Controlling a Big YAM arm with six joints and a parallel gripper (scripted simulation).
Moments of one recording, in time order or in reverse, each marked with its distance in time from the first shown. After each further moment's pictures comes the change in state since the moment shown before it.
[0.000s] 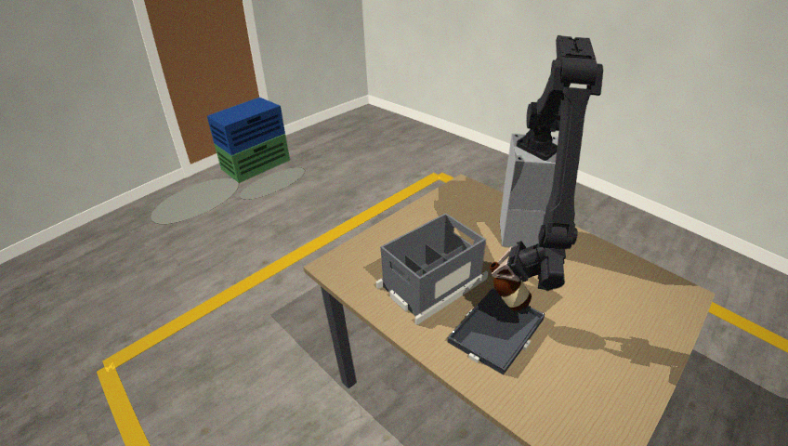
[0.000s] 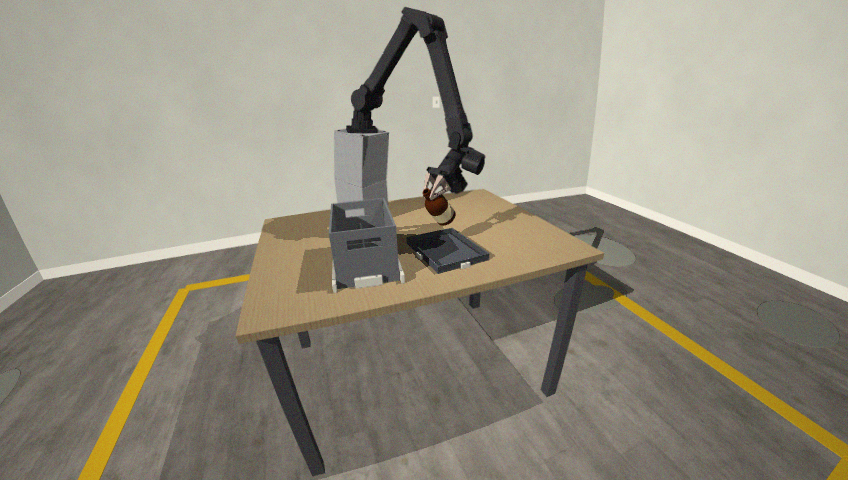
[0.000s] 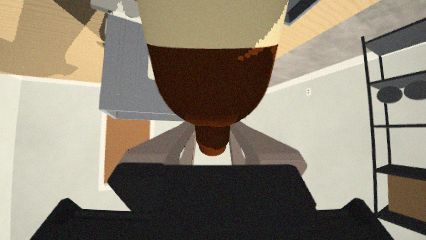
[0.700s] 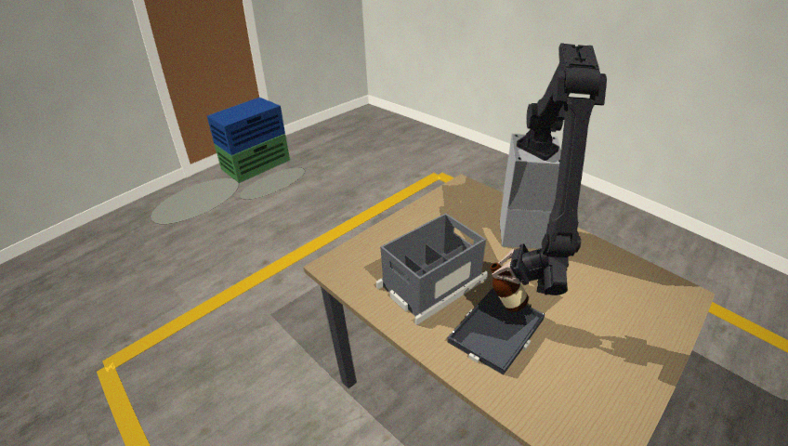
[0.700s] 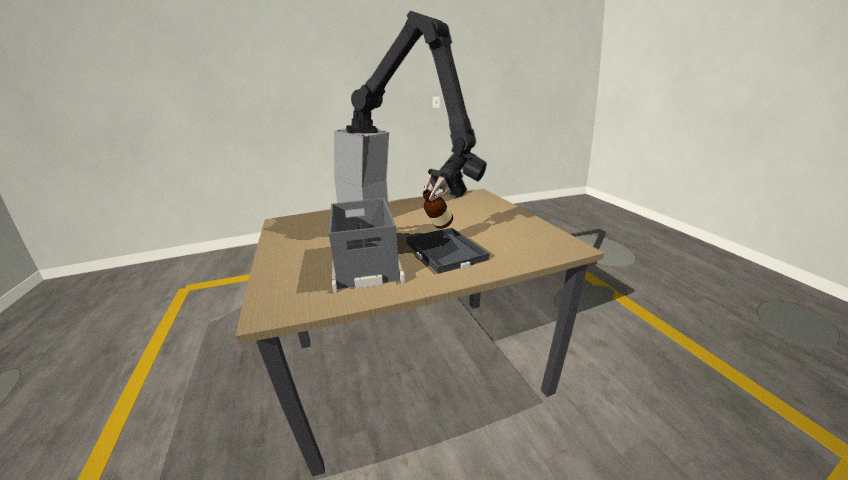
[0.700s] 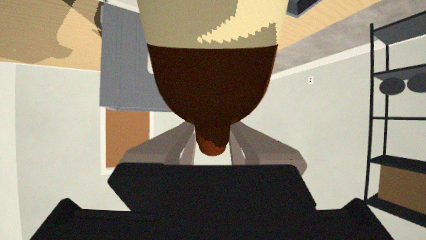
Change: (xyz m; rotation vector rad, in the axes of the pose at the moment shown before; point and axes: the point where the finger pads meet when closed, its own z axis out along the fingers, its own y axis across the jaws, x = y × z) arm -0.004 0.002 0.002 -0.006 0.097 -0.015
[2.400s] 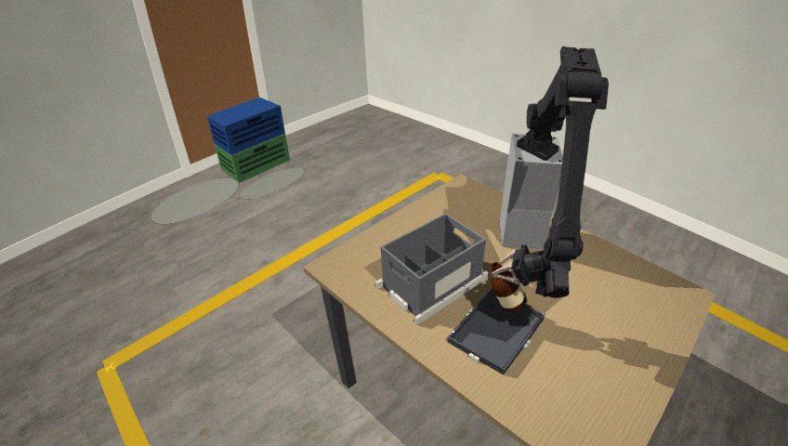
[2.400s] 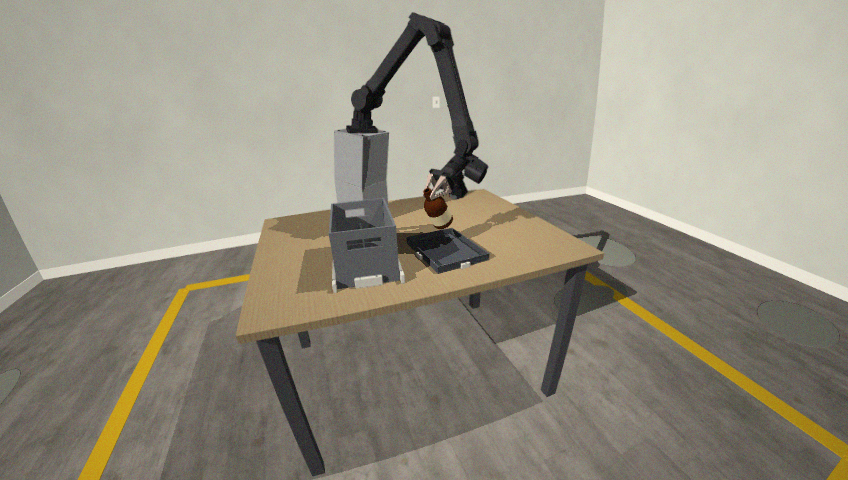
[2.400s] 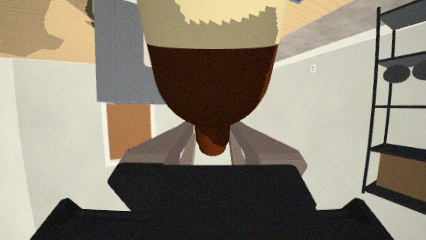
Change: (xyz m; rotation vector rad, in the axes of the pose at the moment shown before) arm 0.004 -0.003 -0.003 0.004 0.068 0.019
